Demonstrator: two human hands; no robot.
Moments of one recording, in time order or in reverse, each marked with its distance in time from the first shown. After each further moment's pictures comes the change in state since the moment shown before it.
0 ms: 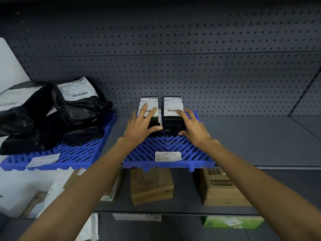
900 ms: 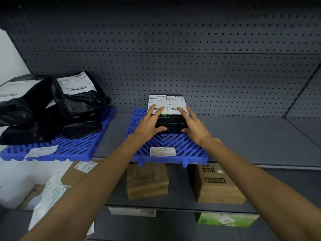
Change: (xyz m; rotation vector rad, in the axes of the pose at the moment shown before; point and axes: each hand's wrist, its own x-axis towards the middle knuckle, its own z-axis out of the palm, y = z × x) left_hand 0.005 0.041 0.014 -0.333 -0.048 -0.014; right_hand -0.013 0.018 -0.009 0.041 -0.067 0.000
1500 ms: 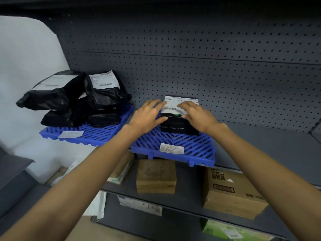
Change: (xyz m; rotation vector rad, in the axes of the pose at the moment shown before) left_hand -0.045 0.008 -0.068 0.401 0.137 0.025; right_hand 0.023 -0.049 -0.048 -0.184 -0.025 -0.312
